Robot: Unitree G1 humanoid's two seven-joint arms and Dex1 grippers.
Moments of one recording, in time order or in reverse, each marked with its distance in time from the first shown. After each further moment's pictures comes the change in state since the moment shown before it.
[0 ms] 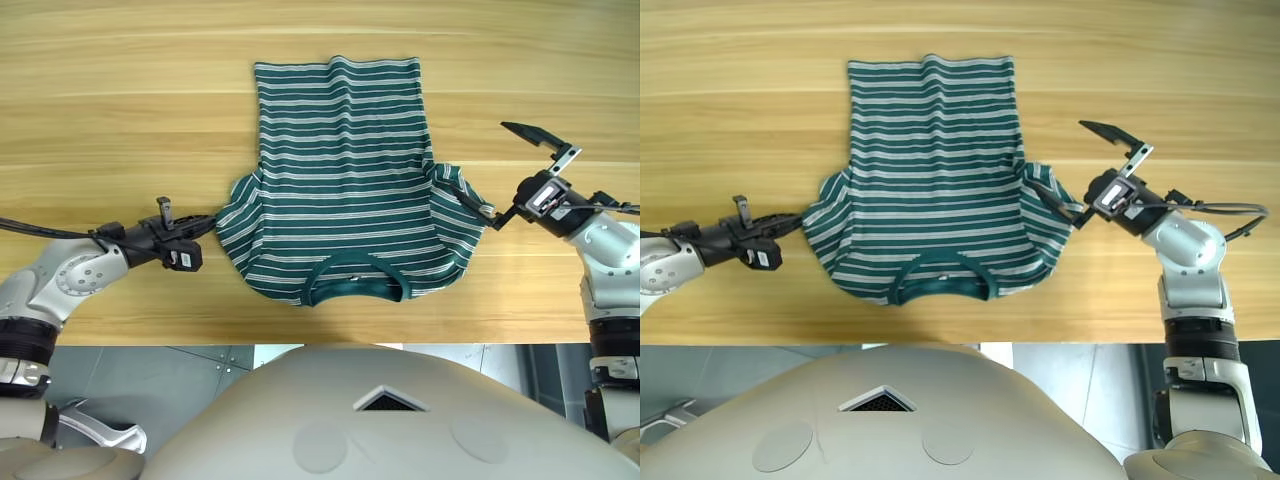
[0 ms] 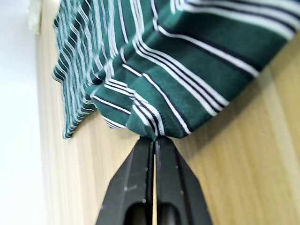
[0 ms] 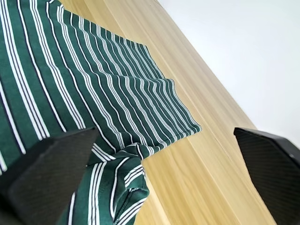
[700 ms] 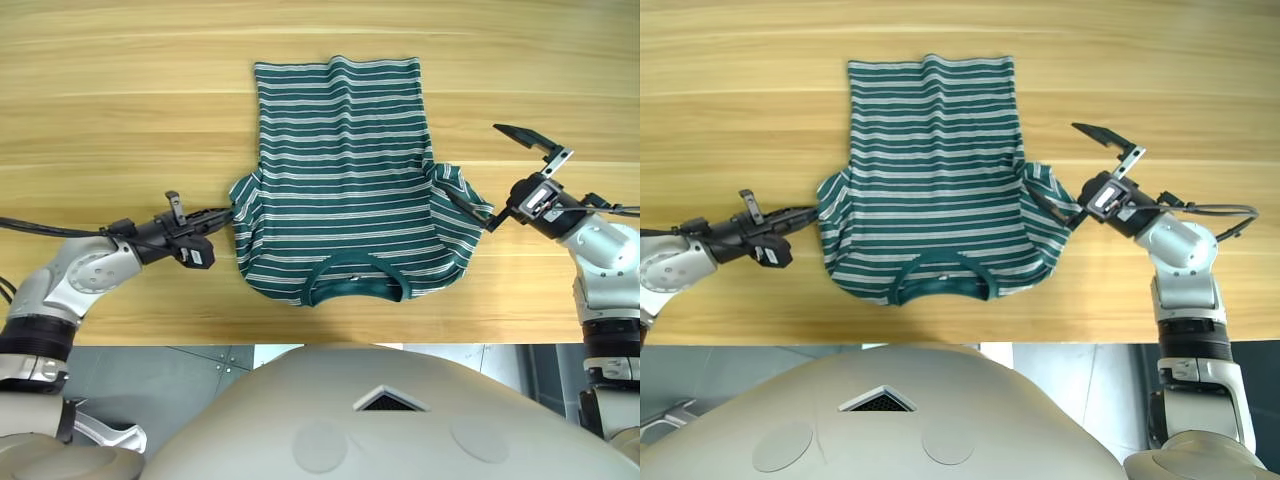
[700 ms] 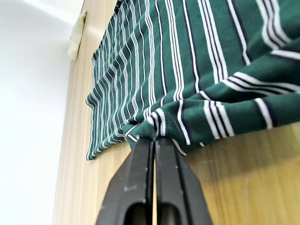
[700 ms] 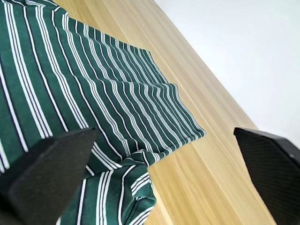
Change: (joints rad) left arm -0.034 -0.077 -0.017 -0.007 -0.068 -0.063 -0.004; right arm 0.005 0.020 0.011 -0.014 -0.002 0.001 0.000
